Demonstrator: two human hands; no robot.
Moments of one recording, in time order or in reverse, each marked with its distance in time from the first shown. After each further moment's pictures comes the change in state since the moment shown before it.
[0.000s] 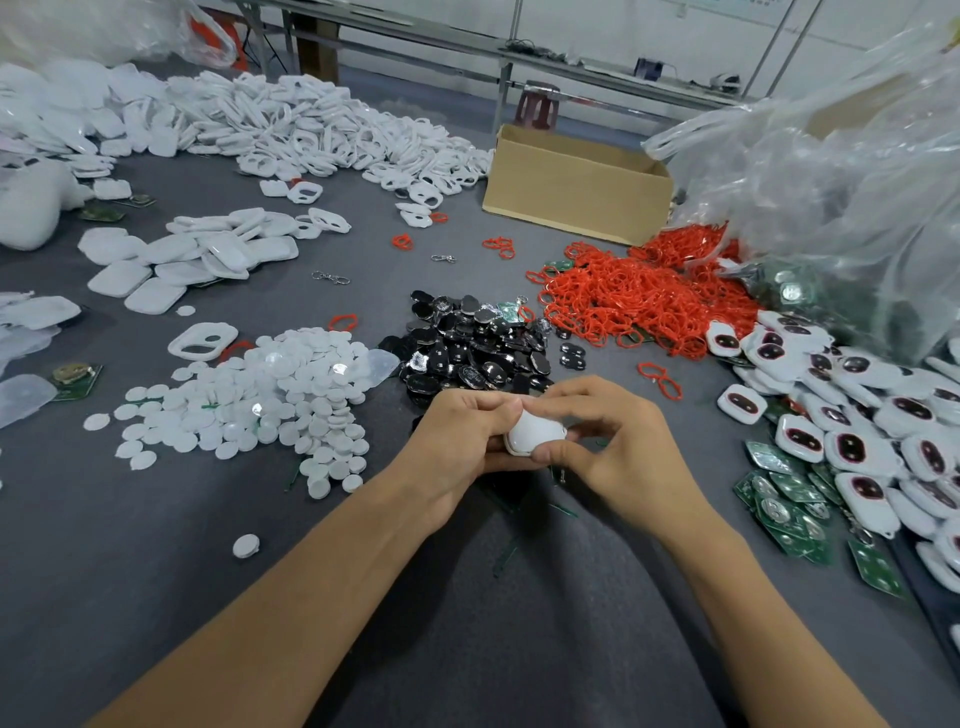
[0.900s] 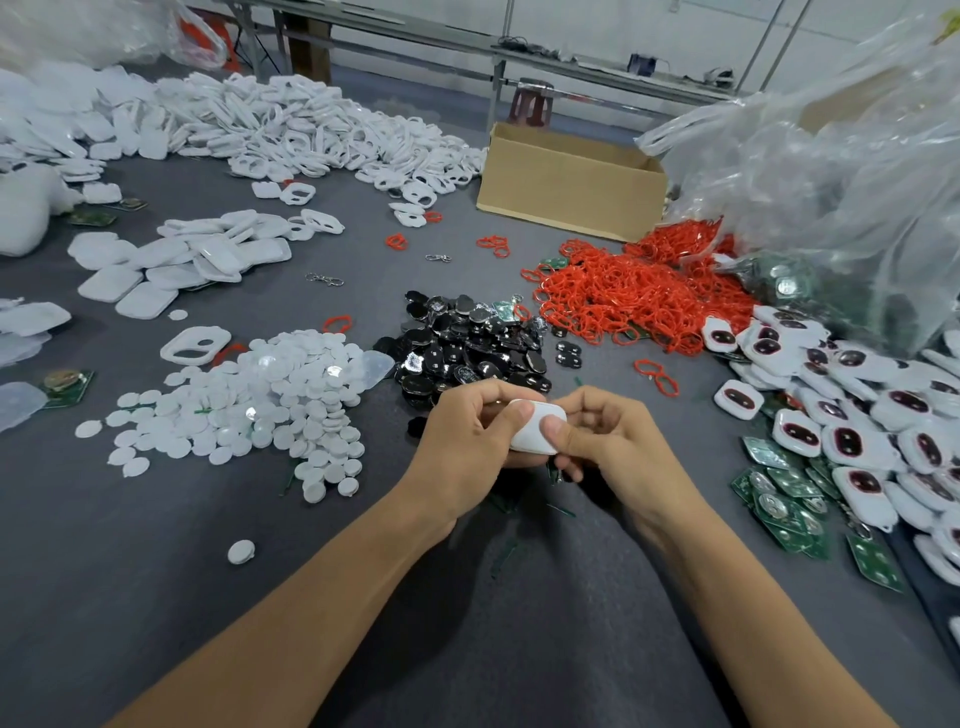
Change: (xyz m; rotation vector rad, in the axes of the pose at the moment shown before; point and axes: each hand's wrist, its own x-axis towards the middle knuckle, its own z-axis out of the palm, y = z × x) left_hand -0.001 -0.011 0.007 0.233 0.102 0.217; right_hand -0.001 0.009 0.006 0.534 0.020 0.353
